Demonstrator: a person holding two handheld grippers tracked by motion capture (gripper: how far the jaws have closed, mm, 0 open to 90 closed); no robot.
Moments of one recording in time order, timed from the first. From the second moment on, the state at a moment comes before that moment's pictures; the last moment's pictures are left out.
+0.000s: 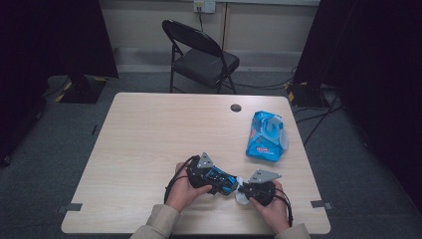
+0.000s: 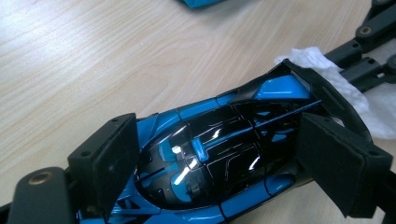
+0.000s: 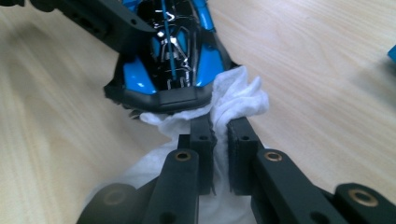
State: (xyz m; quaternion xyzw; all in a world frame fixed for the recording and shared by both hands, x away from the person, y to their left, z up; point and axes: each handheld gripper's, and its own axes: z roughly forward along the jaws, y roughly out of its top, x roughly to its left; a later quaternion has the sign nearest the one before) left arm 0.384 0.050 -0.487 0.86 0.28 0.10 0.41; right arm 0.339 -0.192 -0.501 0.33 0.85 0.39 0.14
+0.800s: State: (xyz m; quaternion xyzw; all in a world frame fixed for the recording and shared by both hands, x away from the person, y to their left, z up) left arm 0.382 0.049 -0.488 0.86 0.28 0.10 0.41; right arm 0.309 -0.162 -0.501 0.28 0.87 0.41 0.08
